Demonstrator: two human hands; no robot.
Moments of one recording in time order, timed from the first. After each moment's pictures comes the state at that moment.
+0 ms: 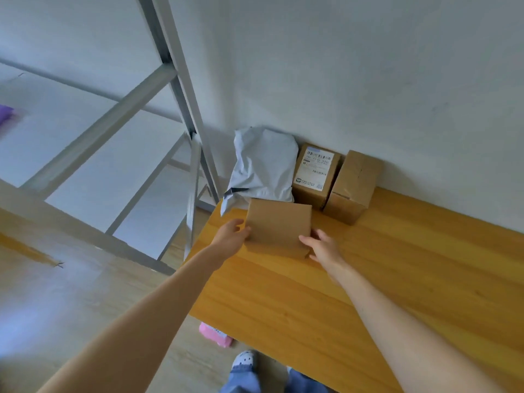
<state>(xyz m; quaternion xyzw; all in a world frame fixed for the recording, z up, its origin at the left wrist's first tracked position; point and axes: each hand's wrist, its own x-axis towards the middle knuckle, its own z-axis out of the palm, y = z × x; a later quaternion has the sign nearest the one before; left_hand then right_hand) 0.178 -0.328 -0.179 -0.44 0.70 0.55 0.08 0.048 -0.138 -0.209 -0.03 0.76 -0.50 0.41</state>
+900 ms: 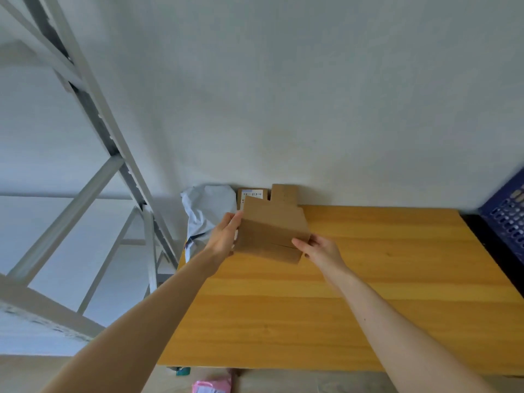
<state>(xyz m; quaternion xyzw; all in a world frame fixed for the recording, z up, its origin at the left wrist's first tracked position) 0.157 -0.285 -0.059 -0.23 0.73 0.64 0.04 0.099 -0.059 -0.095 0.00 0.74 -0.64 0.21</state>
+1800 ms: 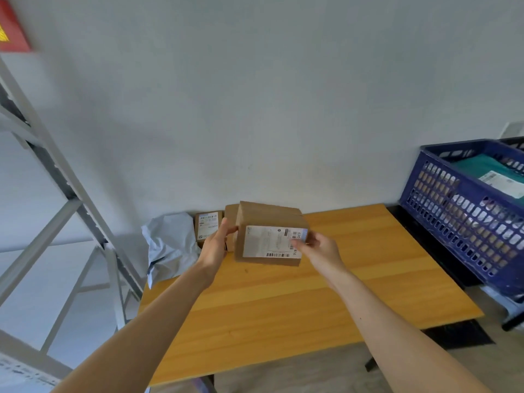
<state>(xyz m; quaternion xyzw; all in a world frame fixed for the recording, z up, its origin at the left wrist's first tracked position) 0.191 -0.166 -0.005 -0.13 0.74 0.66 0.01 0.155 0.068 -0.031 0.01 0.75 -0.66 0.03</state>
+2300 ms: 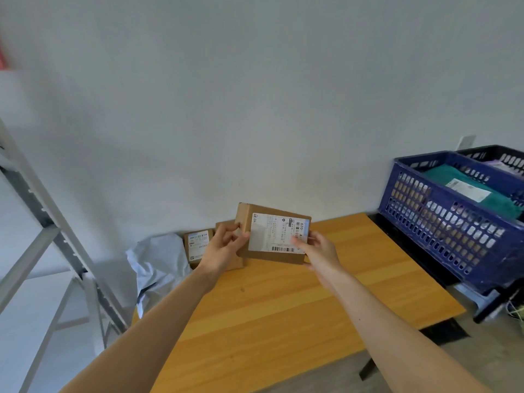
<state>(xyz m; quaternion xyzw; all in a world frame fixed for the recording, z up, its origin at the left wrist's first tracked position) 0.171 -0.180 0.020 -0.02 0.74 0.68 0.04 0.155 0.044 0.001 0.08 0.69 -0.72 0.01</state>
